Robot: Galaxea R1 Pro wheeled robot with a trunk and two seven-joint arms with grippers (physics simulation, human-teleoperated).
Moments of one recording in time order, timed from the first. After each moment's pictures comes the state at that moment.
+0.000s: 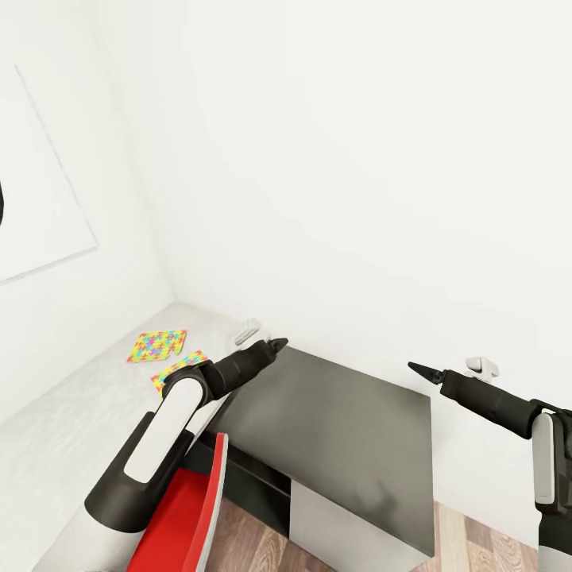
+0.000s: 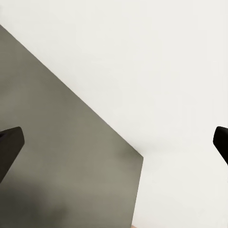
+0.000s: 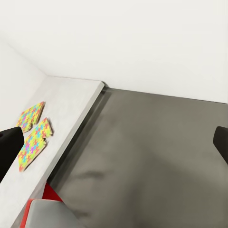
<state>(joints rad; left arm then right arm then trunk) -0.61 0.00 -0.42 -1.61 1.27 0.56 0.66 -0.46 -0.09 -0.55 -1.61 -0.06 1.04 0.87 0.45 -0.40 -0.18</state>
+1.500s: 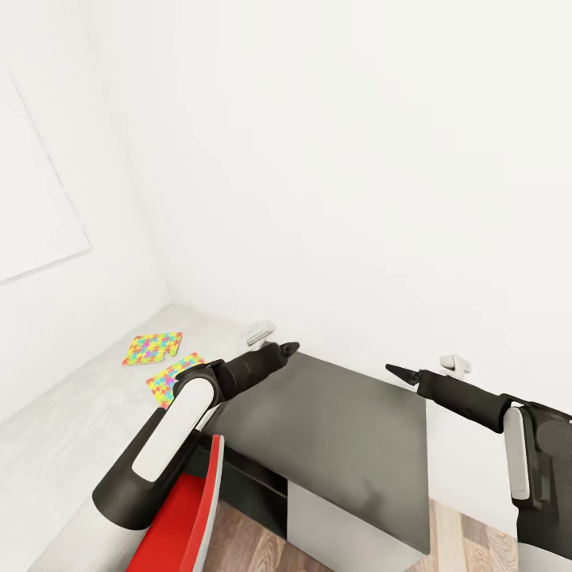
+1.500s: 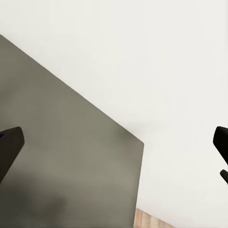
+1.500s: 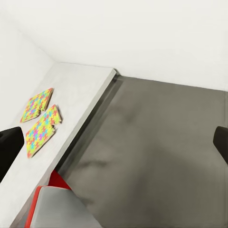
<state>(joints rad) -0.64 0.01 -0.51 -1.61 1.28 0.57 0.69 -0.46 -0.06 -0.45 -1.61 -0.07 1.04 0.82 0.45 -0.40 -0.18</state>
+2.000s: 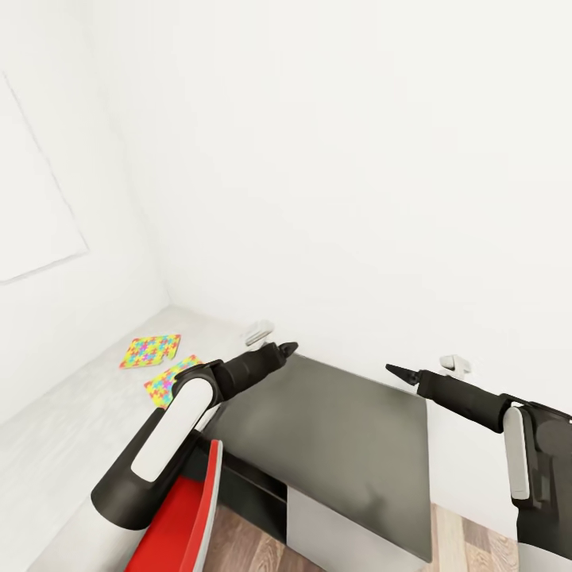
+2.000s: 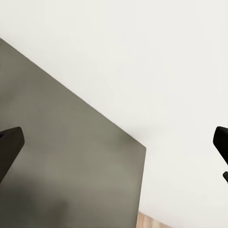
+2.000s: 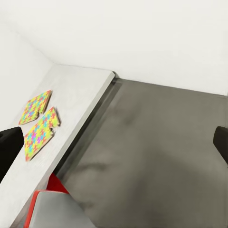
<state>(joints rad) -0.64 0.01 -0.51 -1.61 1.27 0.56 0.69 -0.46 -0.06 -0.45 -1.61 -0.07 1.04 0.82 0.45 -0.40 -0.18</state>
